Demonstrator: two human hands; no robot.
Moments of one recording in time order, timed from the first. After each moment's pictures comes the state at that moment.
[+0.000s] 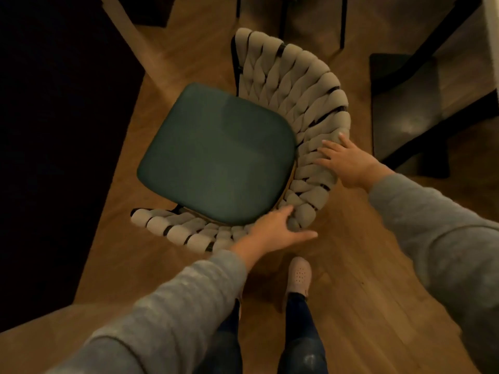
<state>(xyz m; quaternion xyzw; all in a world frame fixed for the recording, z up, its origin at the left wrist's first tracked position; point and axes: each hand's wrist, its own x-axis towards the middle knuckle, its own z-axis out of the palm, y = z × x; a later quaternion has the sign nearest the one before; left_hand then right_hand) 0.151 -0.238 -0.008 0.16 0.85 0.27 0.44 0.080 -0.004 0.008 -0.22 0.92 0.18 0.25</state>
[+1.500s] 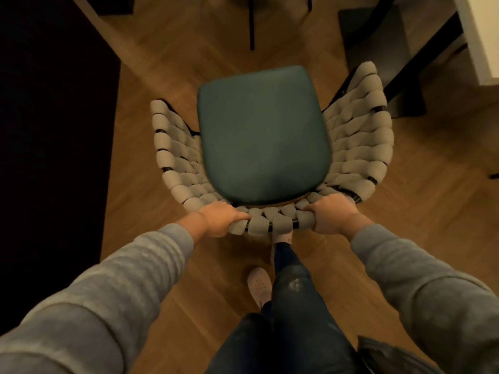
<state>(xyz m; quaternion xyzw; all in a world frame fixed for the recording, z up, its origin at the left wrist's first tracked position) 0.230 -0.429 -0.019 0.53 0.77 -0.08 0.36 0.344 -0.157 -0.015 -0.05 0.94 0.00 0.34</state>
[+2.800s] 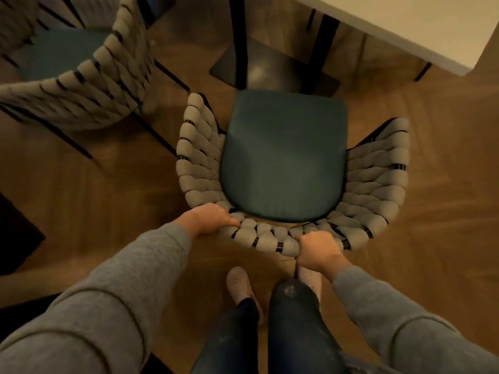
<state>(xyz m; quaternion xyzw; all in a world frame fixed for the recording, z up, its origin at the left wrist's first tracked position) -0.343 -0.238 -0.012 0.81 0.40 -0.35 0.25 -0.060 -0.245 -0.018 0.44 0.83 -0.21 0.28</state>
